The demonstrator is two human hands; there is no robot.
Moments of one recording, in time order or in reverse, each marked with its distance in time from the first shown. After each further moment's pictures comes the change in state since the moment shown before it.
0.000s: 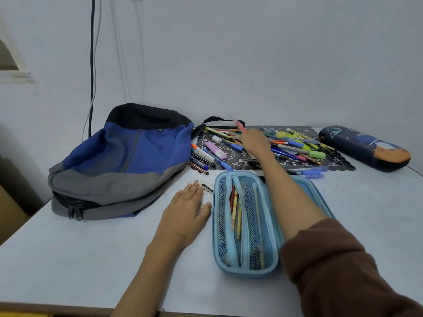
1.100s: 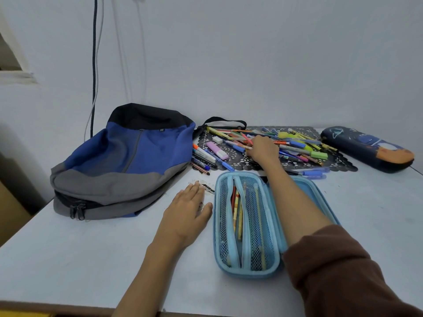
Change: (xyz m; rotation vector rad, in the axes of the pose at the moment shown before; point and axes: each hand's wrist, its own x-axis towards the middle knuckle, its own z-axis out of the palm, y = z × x) left_hand 0.000 0.000 0.000 -0.036 0.032 0.001; right_hand -0.007 0.025 0.004 -0.394 0.091 -0.073
